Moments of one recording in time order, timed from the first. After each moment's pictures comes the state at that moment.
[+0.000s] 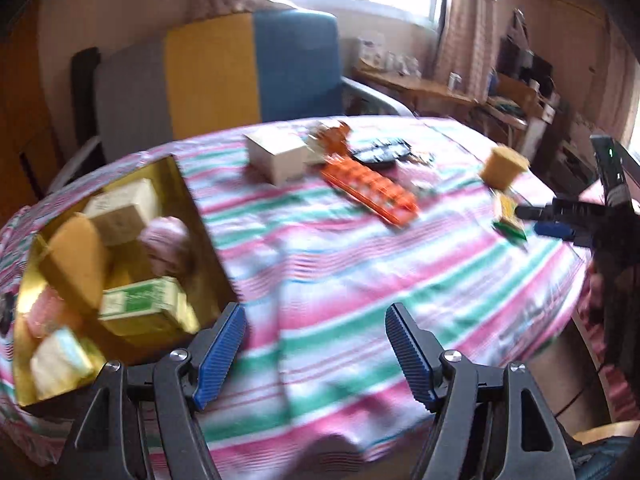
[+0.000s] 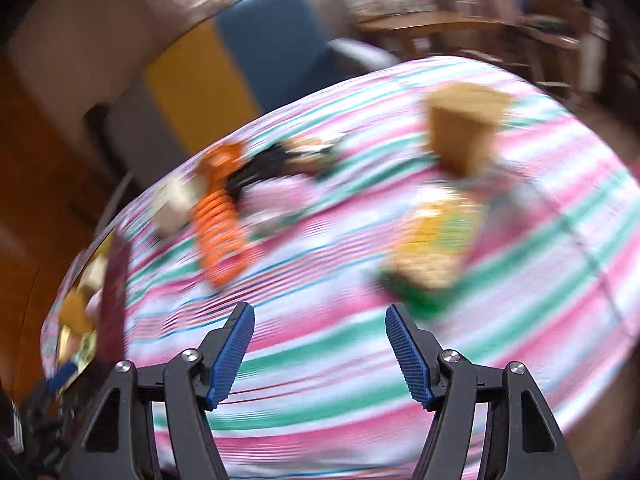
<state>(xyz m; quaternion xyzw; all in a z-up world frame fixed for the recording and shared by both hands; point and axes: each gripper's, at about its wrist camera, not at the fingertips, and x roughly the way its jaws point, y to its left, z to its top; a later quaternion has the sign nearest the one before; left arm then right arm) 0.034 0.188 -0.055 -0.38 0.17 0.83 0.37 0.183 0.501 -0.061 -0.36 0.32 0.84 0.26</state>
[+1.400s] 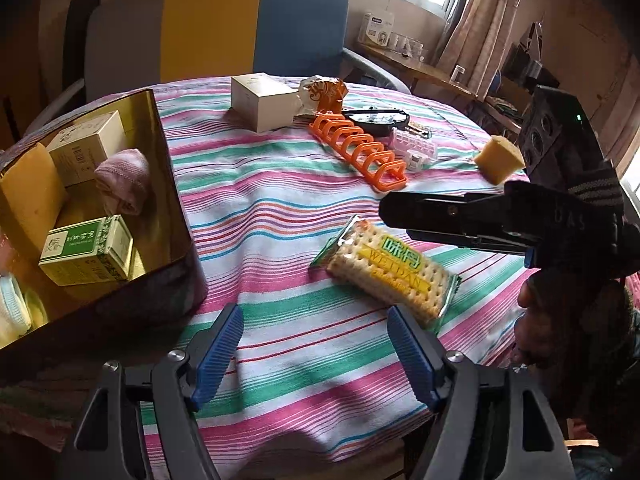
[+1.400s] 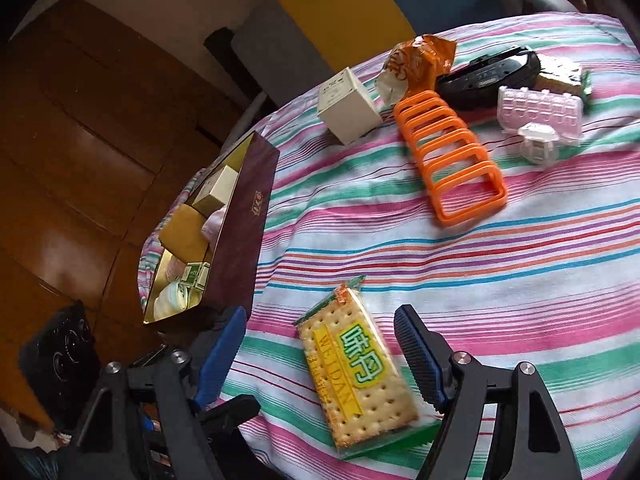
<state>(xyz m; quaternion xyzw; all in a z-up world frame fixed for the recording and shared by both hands) 0.029 0.190 -0.078 -0.46 0.09 0.79 0.39 0.066 0.391 -0.087 -0.39 0.33 0.86 -0.06</state>
